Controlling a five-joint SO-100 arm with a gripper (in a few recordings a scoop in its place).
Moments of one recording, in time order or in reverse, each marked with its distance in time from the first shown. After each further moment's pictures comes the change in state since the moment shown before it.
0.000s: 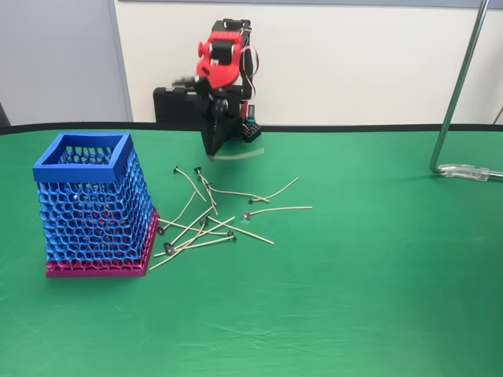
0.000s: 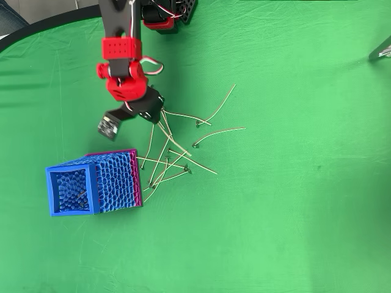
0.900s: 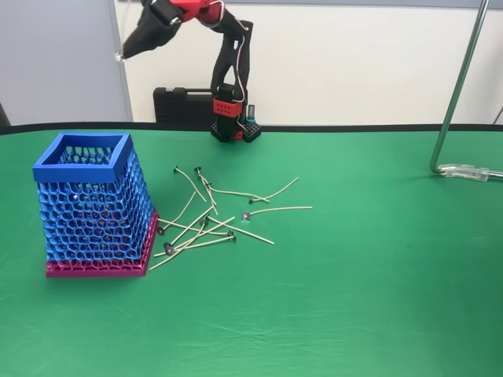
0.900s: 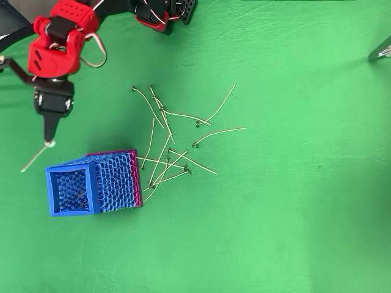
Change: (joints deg) arm 23.4 -8.3 -32.1 -17.4 18.1
